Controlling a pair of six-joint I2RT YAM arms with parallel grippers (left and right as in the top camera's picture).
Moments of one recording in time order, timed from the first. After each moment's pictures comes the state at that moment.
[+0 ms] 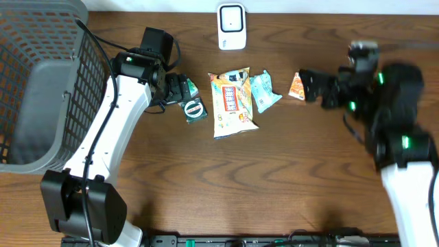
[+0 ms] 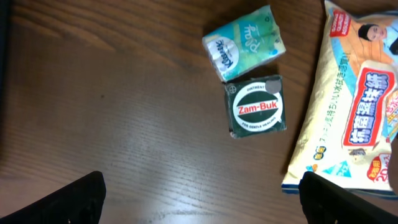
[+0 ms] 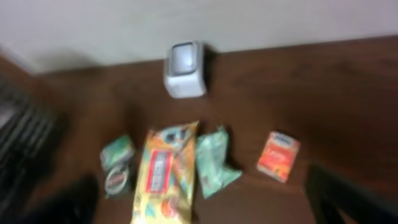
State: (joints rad) left arm -0.23 1.71 1.53 -1.12 -0.06 -0.46; right arm 0.06 1.24 1.27 -0.63 -0.27 0.19
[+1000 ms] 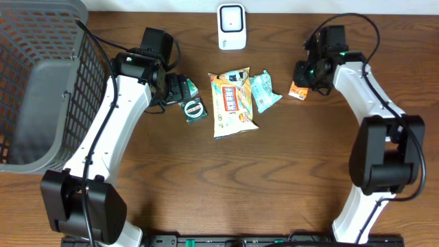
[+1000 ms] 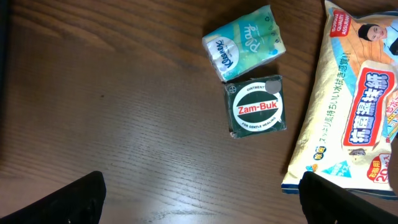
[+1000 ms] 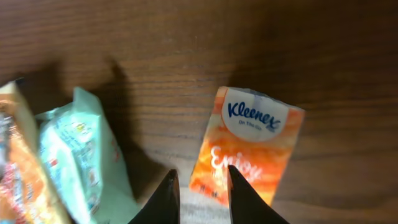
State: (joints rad) left arm -0.23 1.71 1.53 -1.12 -0.05 -0.46; right arm 0.06 2.04 1.54 -0.66 -0.18 0.16
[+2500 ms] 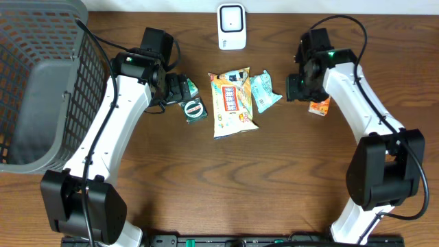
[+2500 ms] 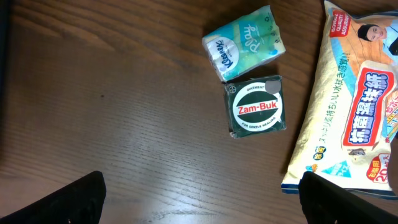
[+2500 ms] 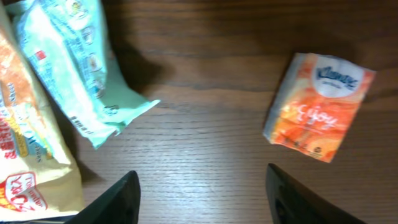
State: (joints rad) left arm -0.23 1.71 1.53 -1.12 -0.05 -0.46; right arm 0.18 1.93 1.56 -0.97 0.00 0.18
